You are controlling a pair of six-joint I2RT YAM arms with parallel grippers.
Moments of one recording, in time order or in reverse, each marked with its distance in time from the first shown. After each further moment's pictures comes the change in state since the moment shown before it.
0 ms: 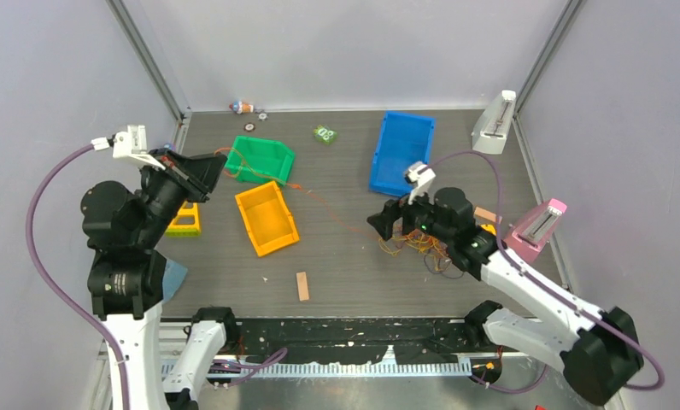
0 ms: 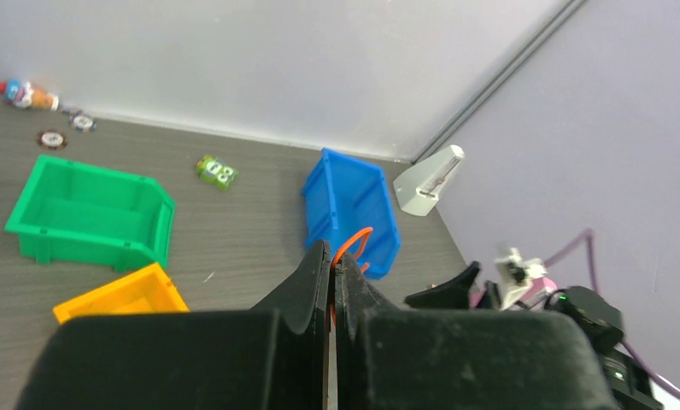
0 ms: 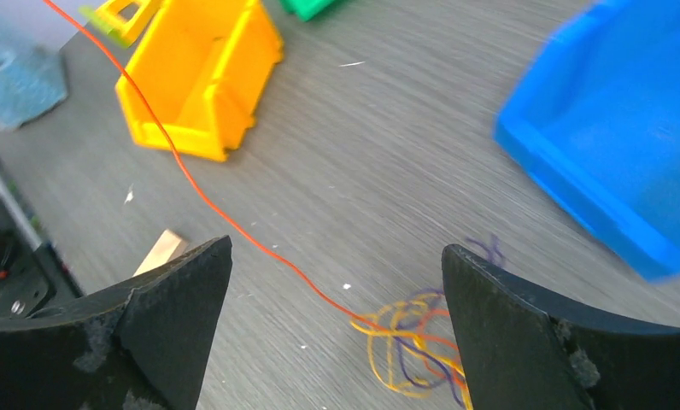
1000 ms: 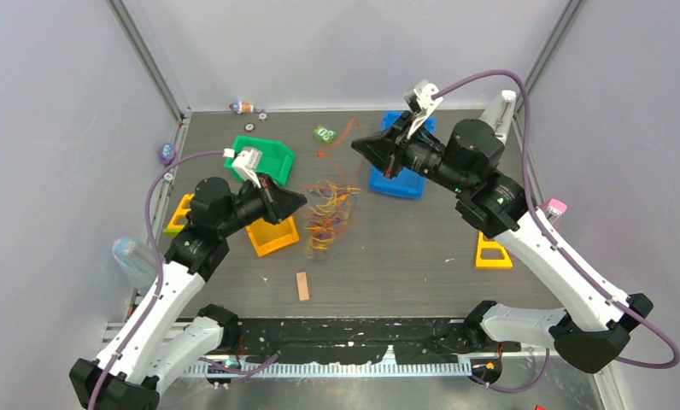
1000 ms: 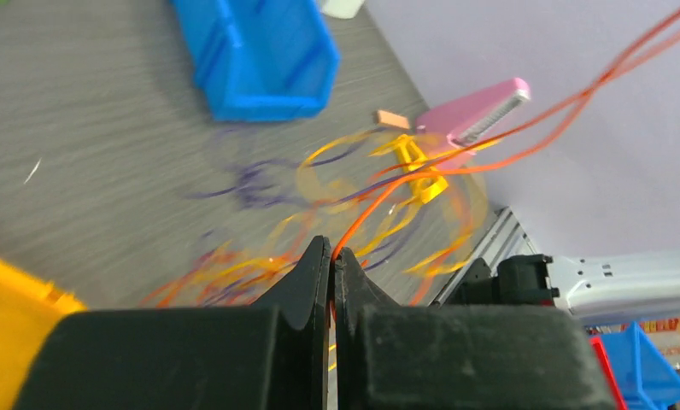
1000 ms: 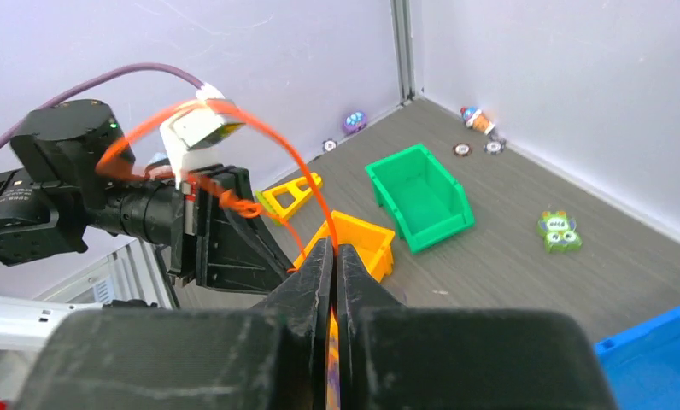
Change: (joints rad) left arm -0.391 0.081 -0.513 0.348 0.046 -0.012; right arm 0.144 0.240 0.805 -0.224 -0.071 -0.011
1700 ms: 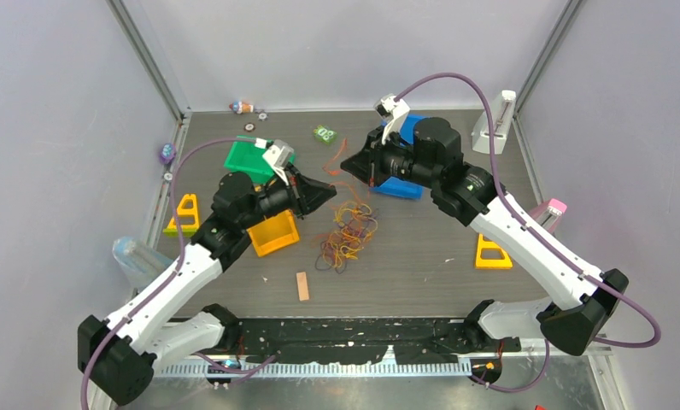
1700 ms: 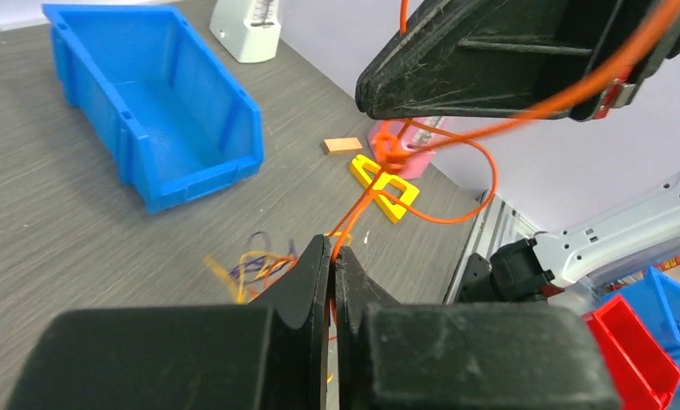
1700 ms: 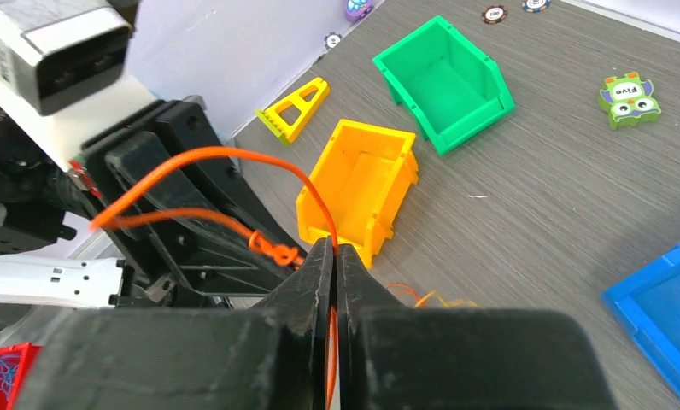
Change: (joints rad) left arm -0.188 0.143 -0.016 0.406 0.032 0.110; right arm 0.000 0.117 -0.014 -0.133 -0.021 0.115
